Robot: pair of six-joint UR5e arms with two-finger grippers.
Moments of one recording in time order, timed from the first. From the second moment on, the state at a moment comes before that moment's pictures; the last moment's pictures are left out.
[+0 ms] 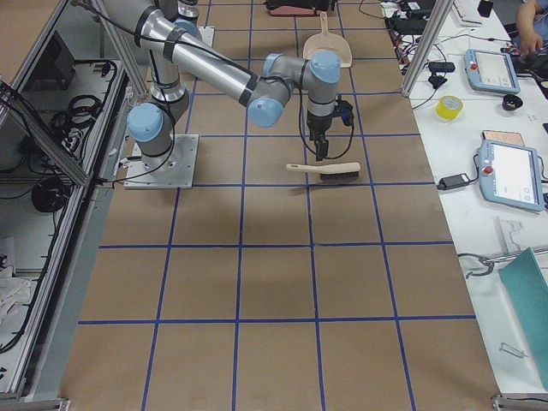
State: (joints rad) left arm -1.36 -2.01 -1.54 -1.08 1.57 1.57; right arm 1.19 -1.37 1.80 -2.05 -1.62 -0.53
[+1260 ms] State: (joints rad) left arm -1.36 -2.12 -1.57 -1.00 1.56 1.74; right arm 1.19 -1.24 1.88 -2.14 -1.61 -0.53
